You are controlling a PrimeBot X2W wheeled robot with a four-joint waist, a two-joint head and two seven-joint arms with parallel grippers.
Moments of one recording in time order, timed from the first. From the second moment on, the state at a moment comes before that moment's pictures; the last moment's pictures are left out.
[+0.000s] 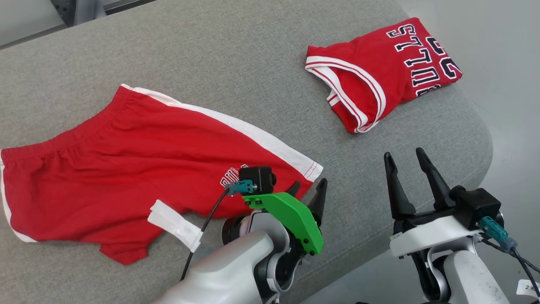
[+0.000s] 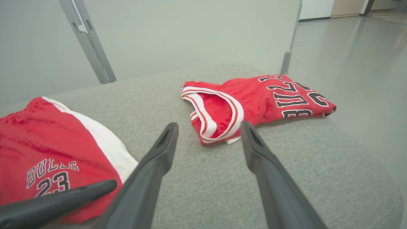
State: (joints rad) left arm -0.72 0.05 -1.24 0.54 -1.50 0.29 -0.23; right arm -0.14 -0.05 0.09 0.15 0.21 0.13 -0.26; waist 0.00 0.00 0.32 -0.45
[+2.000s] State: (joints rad) left arm -1.10 0.28 -0.82 0.97 -0.79 -0.08 0.24; right arm -0.10 -0.05 0.11 -0.04 0.18 0.13 -0.26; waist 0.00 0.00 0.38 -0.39
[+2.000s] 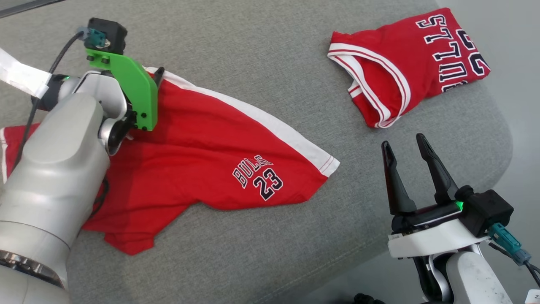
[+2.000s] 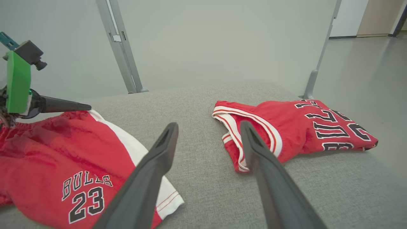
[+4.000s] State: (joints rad) left arm -0.08 0.29 -0.46 0.22 -0.73 0.00 -0.26; right arm 0.00 -0.05 0.01 -0.01 0.12 0.13 -0.26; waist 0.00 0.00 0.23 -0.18
